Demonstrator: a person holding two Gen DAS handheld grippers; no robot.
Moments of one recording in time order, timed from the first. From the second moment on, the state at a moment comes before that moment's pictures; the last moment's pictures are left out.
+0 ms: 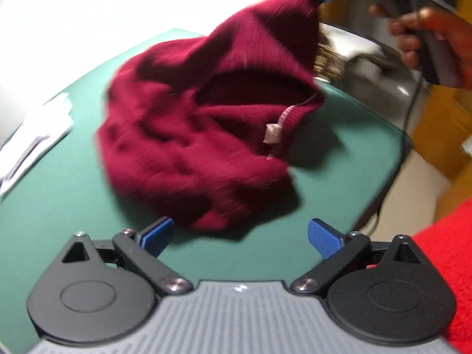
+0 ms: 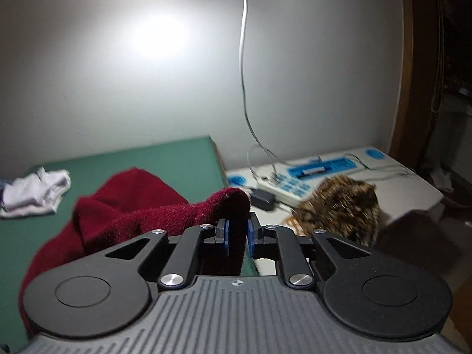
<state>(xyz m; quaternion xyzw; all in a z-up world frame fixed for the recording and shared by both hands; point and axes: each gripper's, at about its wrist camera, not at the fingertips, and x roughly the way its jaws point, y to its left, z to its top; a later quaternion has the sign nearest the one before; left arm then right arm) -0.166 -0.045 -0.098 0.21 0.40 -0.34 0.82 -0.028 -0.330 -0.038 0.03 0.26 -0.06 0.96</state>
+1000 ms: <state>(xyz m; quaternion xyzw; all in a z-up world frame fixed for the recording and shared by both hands) -0.134 0.059 -0.051 0.09 0.29 -0.06 0.95 -0.017 -0.274 -0.106 0.17 0.34 0.13 0.91</state>
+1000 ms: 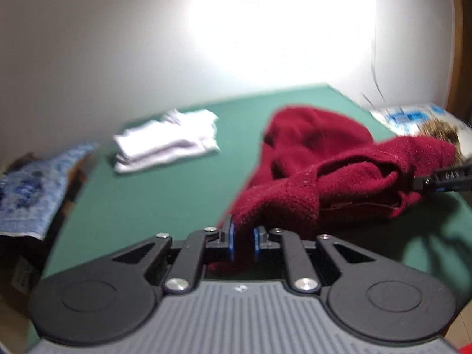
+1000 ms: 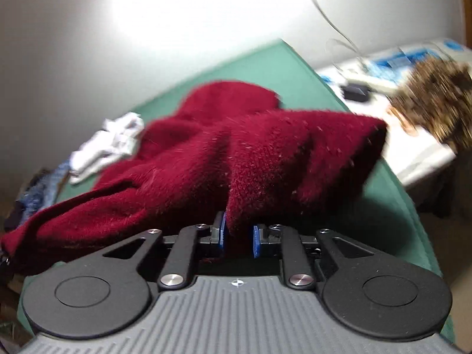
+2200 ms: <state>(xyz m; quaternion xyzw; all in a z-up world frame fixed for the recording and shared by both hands) -0.155 0.006 -0.161 0.39 0.20 -0.18 0.88 -0.060 -0.225 0.028 0.24 0.10 0.02 0.96</state>
